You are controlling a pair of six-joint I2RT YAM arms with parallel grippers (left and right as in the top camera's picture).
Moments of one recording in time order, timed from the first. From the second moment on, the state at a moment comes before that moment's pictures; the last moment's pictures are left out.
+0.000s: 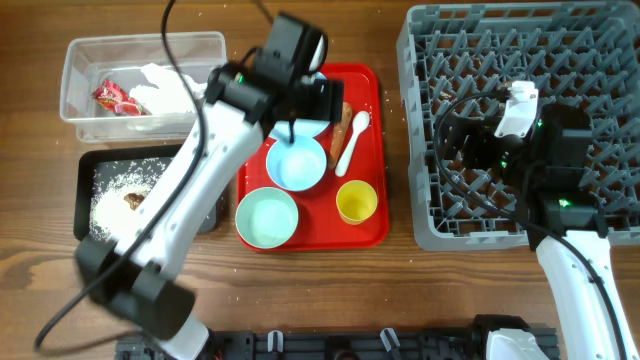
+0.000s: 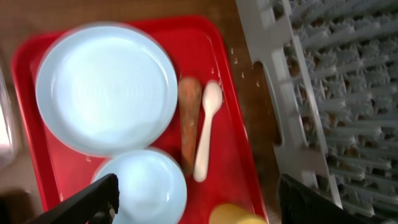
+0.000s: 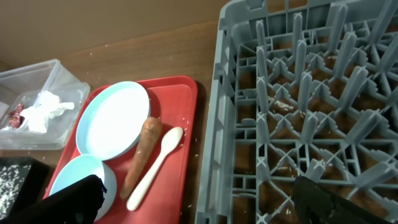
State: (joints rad) left arm -0.50 1.77 1.75 -0.96 0.06 -0.34; right arm -0.06 1.12 0.84 -0.33 -0.38 0.15
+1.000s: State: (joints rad) left arm -0.61 2.33 1.92 -0.92 -0.06 -0.41; right arm -0.06 1.12 0.84 -0.36 -0.37 0.15
